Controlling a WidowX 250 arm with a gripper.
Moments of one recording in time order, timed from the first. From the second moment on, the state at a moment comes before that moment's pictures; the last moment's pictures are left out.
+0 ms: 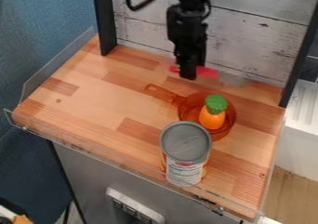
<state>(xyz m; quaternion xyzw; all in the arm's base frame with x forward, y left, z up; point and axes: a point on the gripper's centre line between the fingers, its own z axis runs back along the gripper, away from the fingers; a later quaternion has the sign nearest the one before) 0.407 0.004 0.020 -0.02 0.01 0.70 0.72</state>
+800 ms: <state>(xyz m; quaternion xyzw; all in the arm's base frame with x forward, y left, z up) 0.411 0.002 -0.002 0.00 -0.01 0.72 0.70</state>
